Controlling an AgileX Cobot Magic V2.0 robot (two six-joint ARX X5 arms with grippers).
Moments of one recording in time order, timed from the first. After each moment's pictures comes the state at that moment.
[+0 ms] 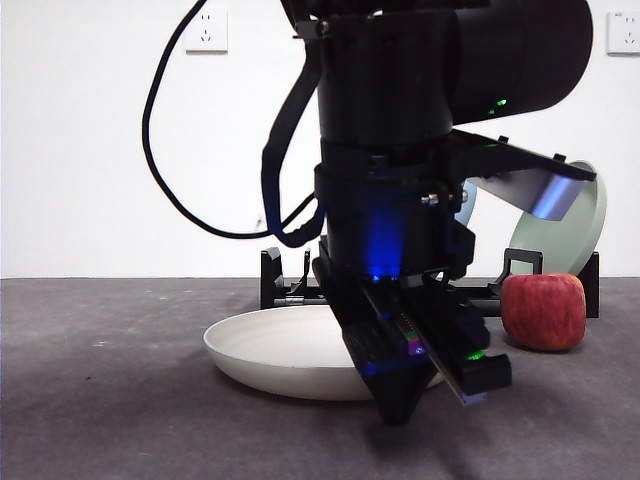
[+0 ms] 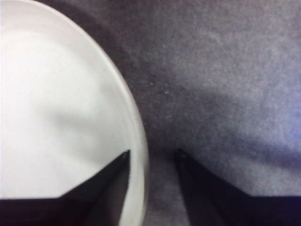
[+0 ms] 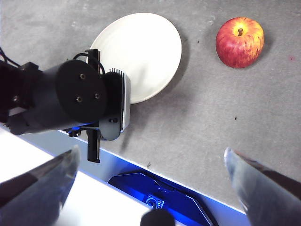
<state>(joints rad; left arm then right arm) -1.13 1.94 1.30 -0.64 -0.39 0.22 0.13 0.66 1.02 -1.24 -0.41 -0.07</state>
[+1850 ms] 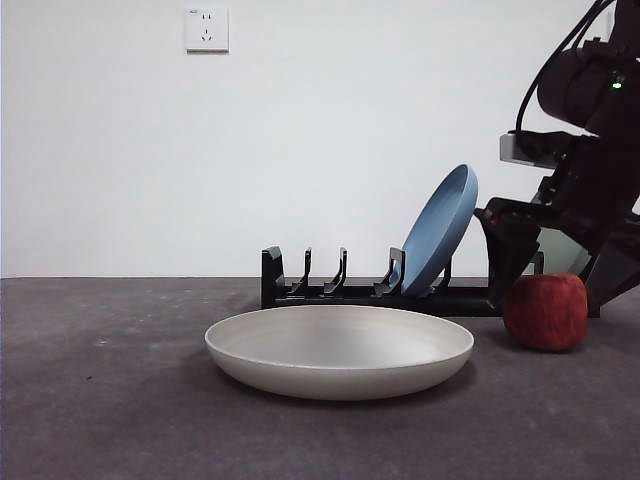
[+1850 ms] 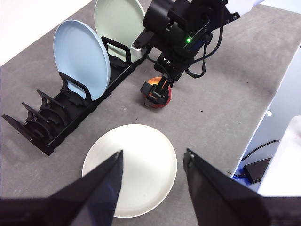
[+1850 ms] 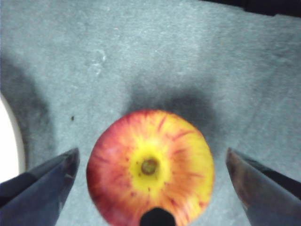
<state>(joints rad) -1.13 1.12 1.44 -0.90 -0.28 -0.05 0.19 1.68 1.02 -0.40 -0.13 -0.05</state>
